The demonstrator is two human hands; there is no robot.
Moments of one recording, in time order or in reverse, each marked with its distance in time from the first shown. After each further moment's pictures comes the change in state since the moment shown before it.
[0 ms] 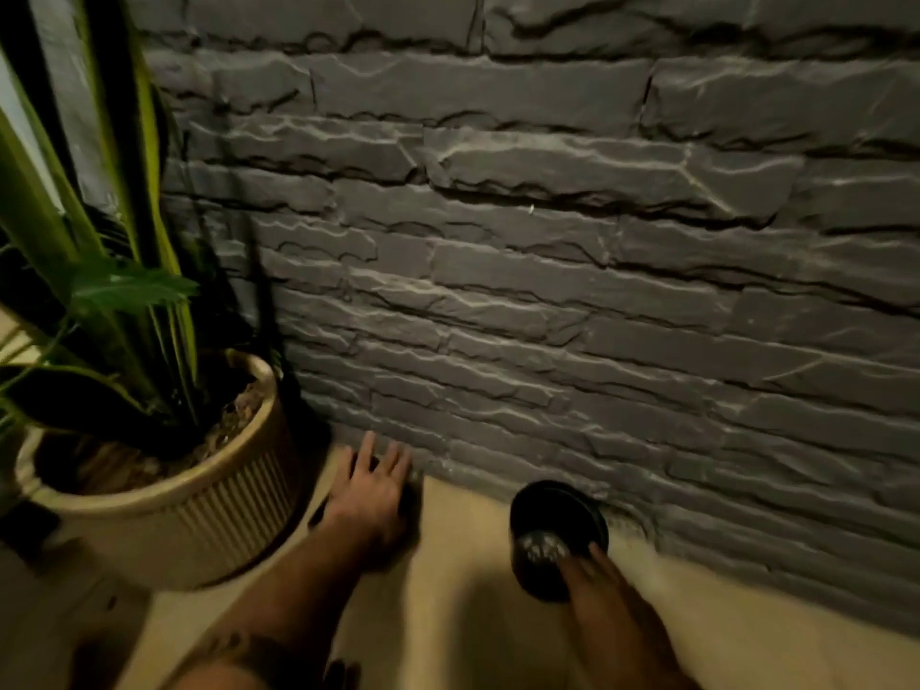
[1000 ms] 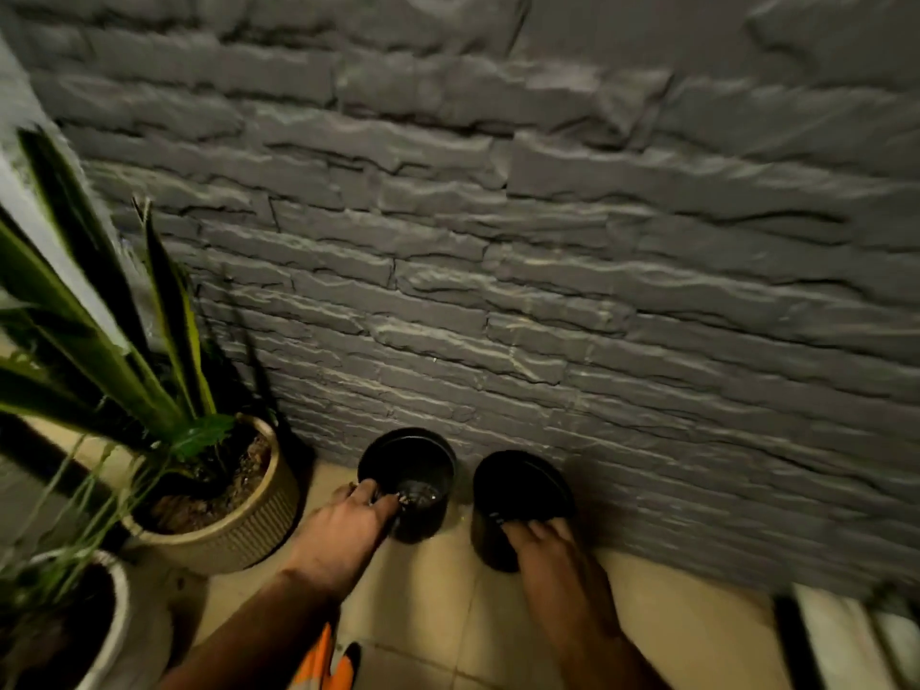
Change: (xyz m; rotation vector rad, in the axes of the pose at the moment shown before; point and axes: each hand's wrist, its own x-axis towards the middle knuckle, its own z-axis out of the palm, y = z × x) left_hand -0.204 0.039 -0.292 -0.117 0.016 0.180; right_hand -0.236 -0.055 -0.281 -0.098 0.089 -0.063
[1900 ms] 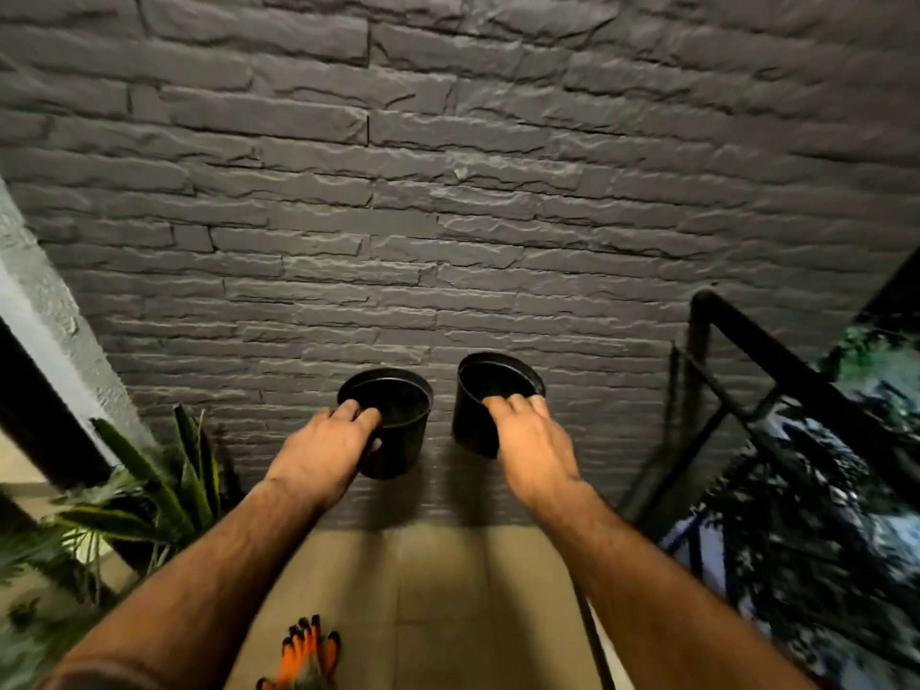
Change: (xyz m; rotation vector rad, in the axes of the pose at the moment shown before) left_hand -0.292 0.058 -0.507 -0.016 0.234 0.305; right_hand -0.374 -0.108 -0.444 -0.077 0.481 0.266
